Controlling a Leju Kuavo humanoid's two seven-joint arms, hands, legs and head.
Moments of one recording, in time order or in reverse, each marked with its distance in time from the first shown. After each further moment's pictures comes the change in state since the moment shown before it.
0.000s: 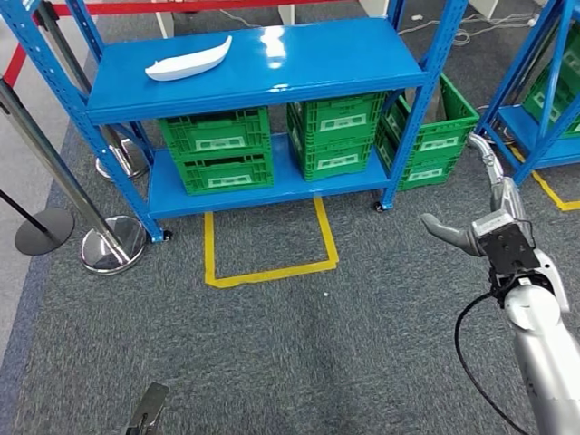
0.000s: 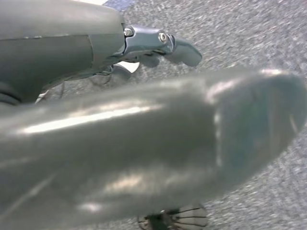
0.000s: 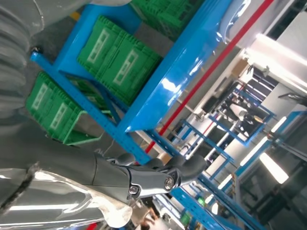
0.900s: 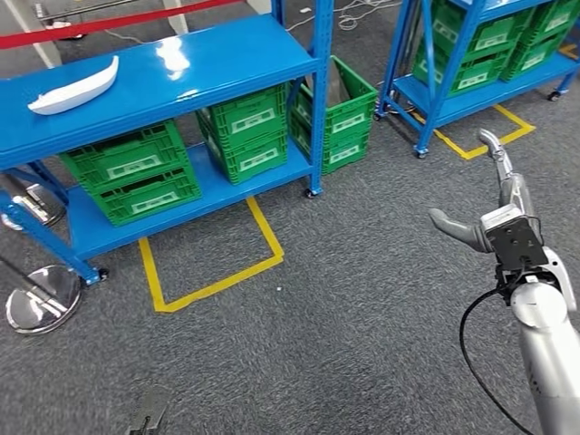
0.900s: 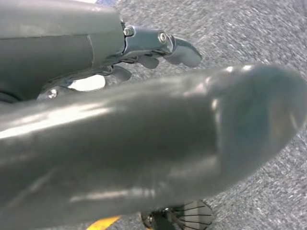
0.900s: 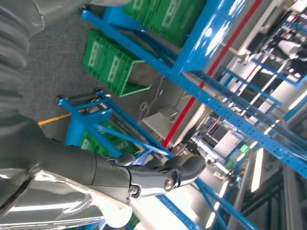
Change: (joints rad) left arm 0.006 -0.003 0.000 0.000 0.006 0.001 -0.002; right arm -0.015 0.000 -0.017 0.005 -0.001 -0.001 0.012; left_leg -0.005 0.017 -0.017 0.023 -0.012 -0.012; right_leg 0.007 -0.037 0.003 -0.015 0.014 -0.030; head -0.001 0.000
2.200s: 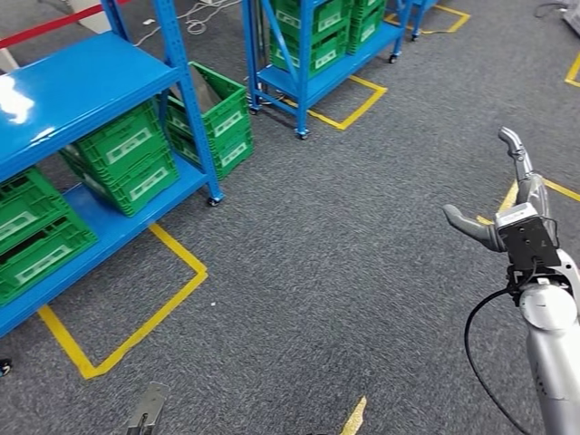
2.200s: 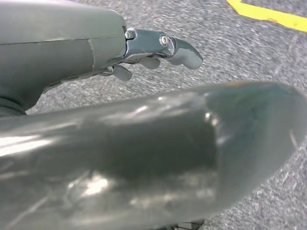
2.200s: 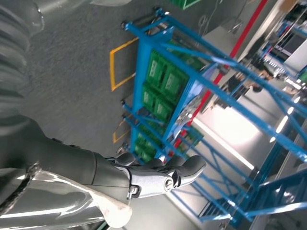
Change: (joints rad) left arm -0.007 -0.005 -0.001 0.000 0.004 0.002 -0.001; right arm 0.007 -0.001 -0.053 0.003 0.025 -0.028 0.003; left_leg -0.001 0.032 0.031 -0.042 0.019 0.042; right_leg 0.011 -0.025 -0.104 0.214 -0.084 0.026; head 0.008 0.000
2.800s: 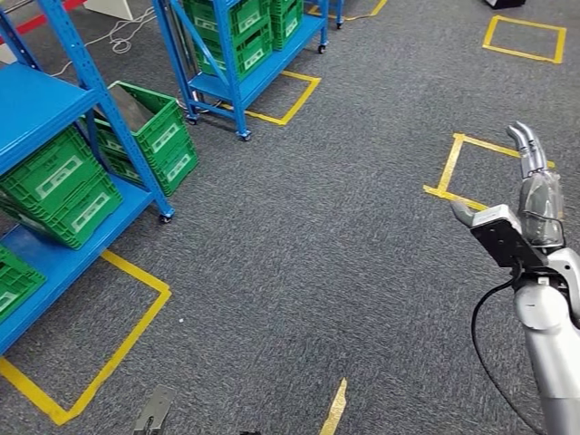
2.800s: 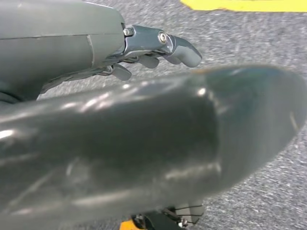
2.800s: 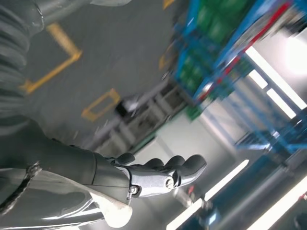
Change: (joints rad) left arm 0.004 -0.003 -0.002 0.000 -0.004 -0.010 0.004; right arm 0.009 -0.007 -0.008 -0.008 0.223 -0.131 0.035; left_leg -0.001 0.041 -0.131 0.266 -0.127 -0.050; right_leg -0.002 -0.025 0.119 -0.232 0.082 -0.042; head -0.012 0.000
